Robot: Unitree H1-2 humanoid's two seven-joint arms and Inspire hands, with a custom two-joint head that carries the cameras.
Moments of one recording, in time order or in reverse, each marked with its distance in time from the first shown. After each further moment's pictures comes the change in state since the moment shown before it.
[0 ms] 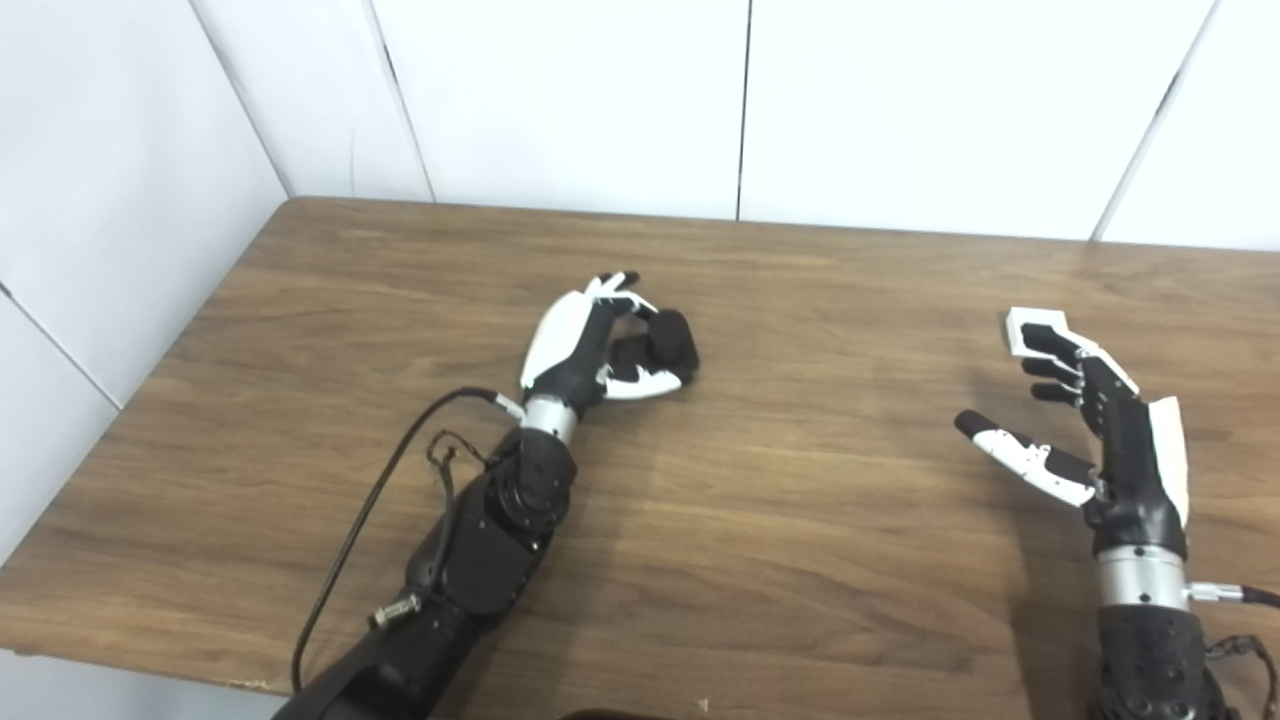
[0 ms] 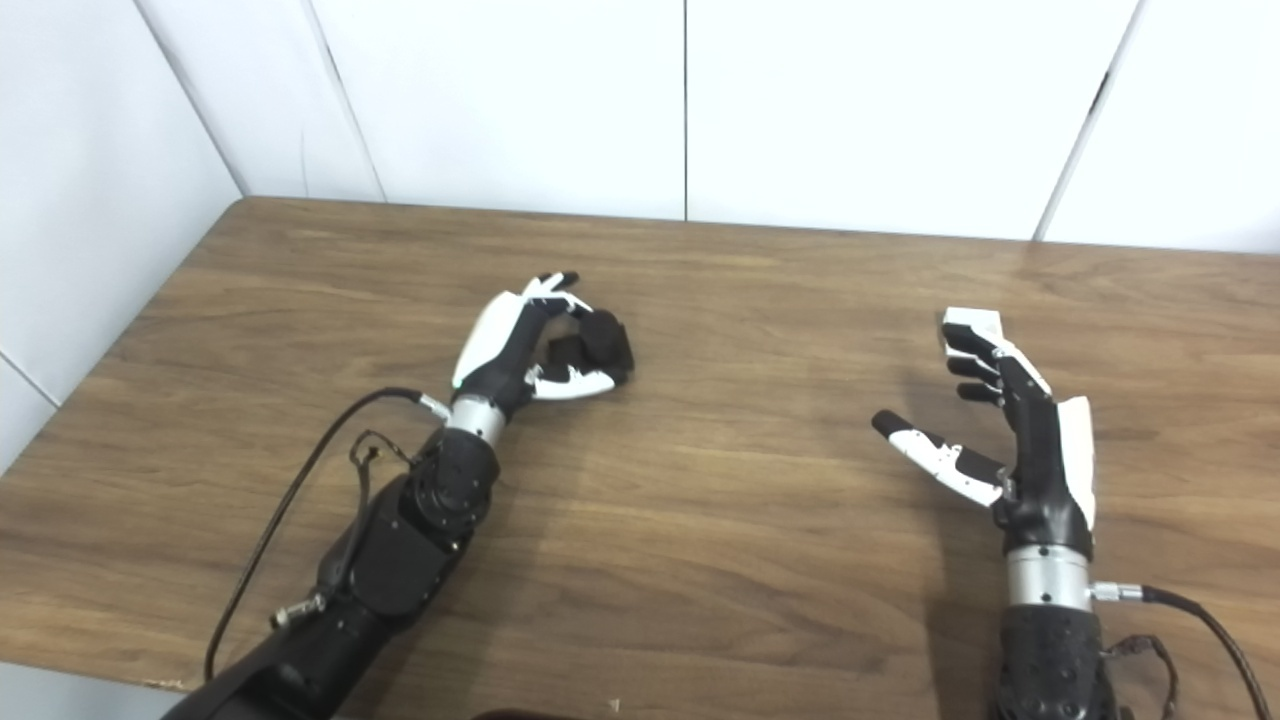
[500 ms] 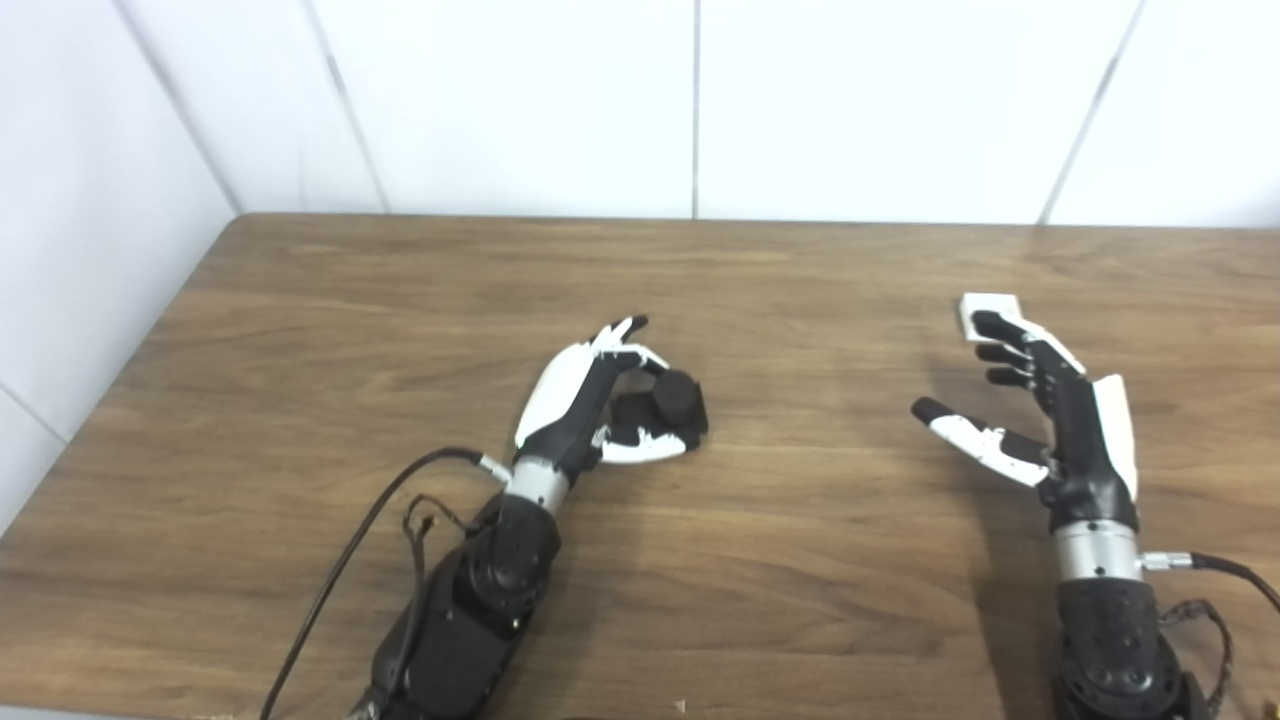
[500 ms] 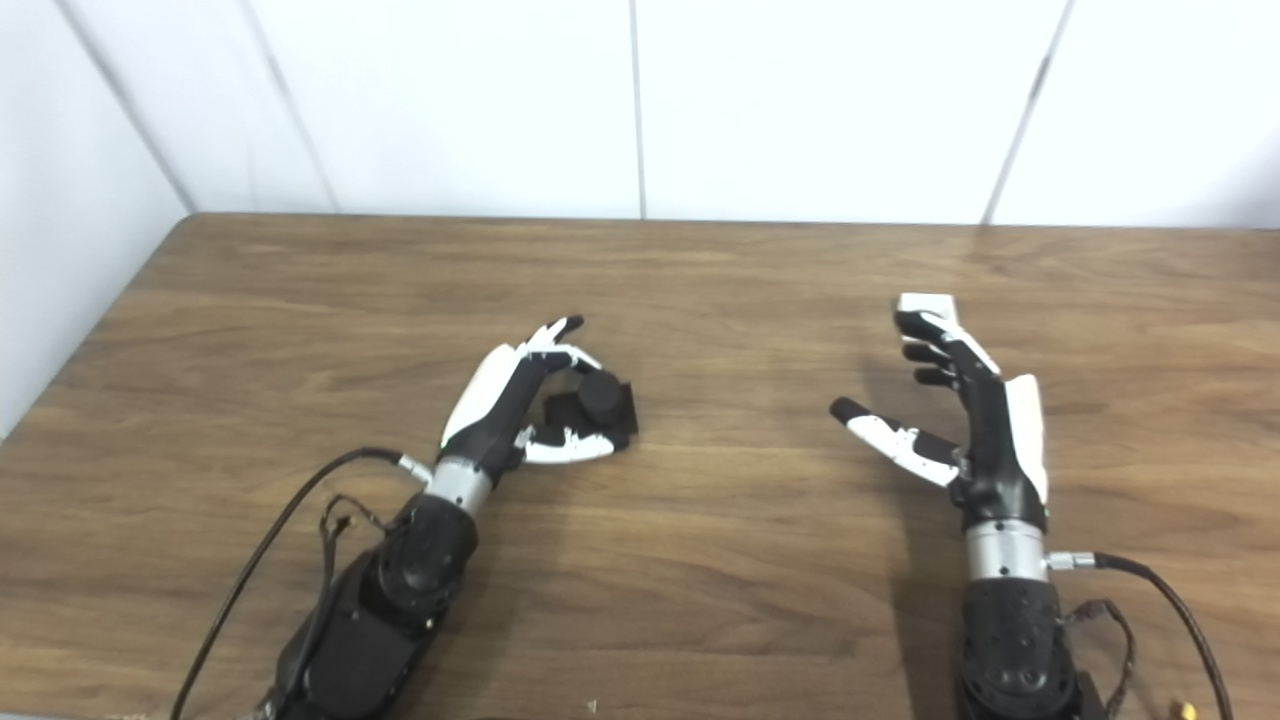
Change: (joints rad) left arm 0.153 -0.023 -0.049 -0.248 0.029 0.045 -0.111; right arm -0.001 0.001 0.008 -0.003 -0.025 0.026 0.003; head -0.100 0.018
